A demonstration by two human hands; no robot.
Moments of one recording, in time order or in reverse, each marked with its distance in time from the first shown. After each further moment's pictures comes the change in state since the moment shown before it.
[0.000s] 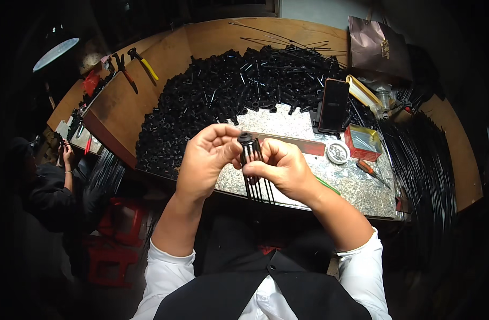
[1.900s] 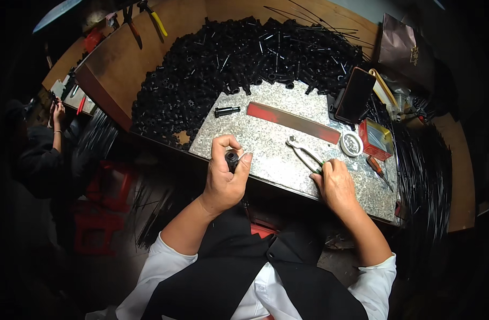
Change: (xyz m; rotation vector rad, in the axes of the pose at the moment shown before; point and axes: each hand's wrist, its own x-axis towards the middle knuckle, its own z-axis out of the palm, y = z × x) left_hand -0.059 -0.078 -0.011 0.502 0.228 0.214; right_hand -0.090 0.068 -0.071 -1.505 0.054 0.079
